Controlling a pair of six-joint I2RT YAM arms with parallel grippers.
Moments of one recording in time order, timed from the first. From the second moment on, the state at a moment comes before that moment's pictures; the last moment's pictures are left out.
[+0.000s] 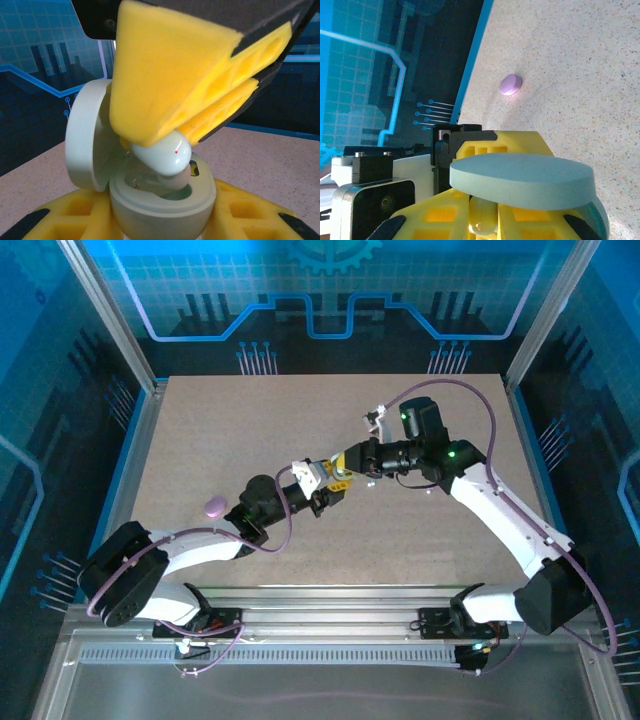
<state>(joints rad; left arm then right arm) -0.73 1.39 0.56 0.89 0.27 0.07 0.47 1.33 1.22 -0.55 -0.75 0.67</state>
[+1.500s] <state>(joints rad) -0.73 1.39 0.56 0.90 0.25 0.07 0.50 1.32 1.29 -0.69 -0.63 0.59</state>
